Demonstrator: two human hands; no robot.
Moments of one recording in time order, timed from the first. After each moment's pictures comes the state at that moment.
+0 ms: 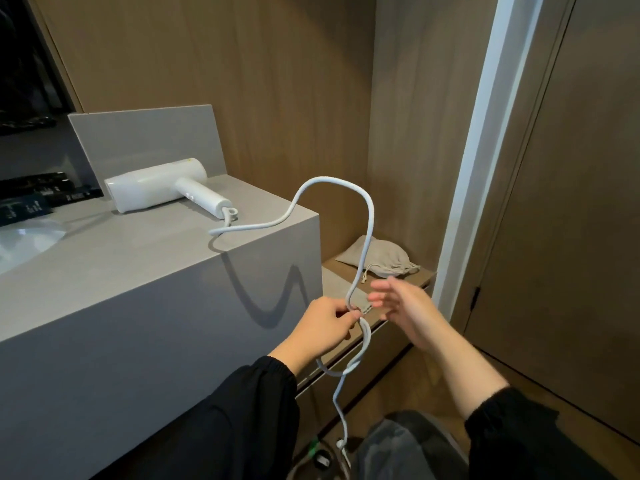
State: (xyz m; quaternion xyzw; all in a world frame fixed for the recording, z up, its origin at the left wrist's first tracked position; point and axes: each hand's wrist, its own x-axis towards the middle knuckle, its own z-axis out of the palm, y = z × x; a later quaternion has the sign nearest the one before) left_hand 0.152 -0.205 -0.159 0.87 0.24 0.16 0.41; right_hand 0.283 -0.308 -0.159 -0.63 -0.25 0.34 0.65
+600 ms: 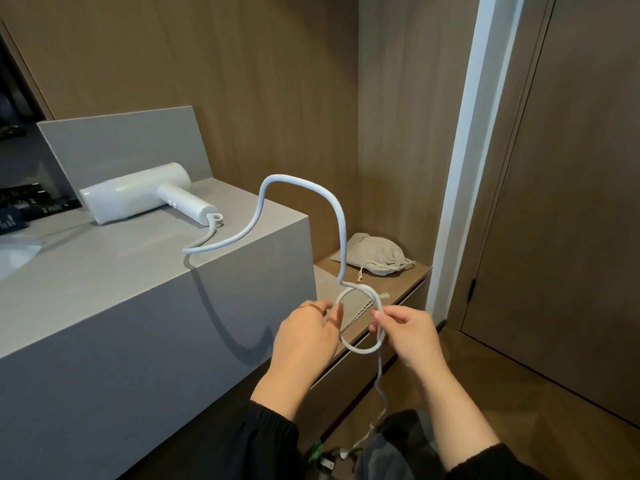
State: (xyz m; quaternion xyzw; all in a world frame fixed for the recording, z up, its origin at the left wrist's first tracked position) left_hand 0.130 -0.230 -0.133 0.88 0.35 0.19 0.25; right_hand 0.248 -0.326 -0.173 -0.73 -0.23 0.19 0.62
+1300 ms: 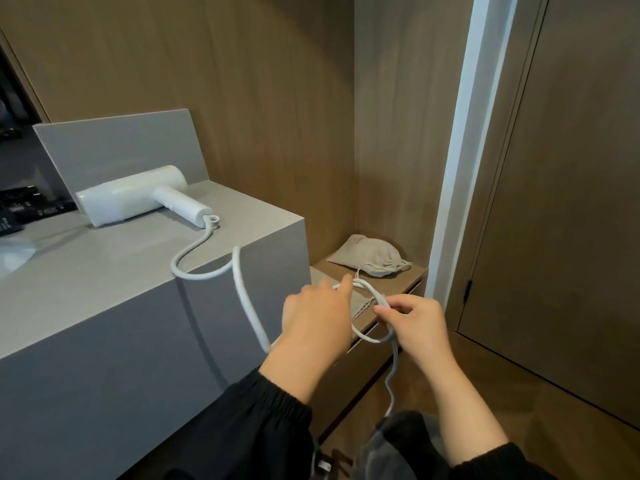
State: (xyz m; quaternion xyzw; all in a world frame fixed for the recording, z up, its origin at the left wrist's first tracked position) left_hand 0.141 -0.246 -0.093 0.96 0.26 0.04 -0.07; right_hand 0.252 -0.336 -0.153 -0.76 -0.26 0.11 0.59
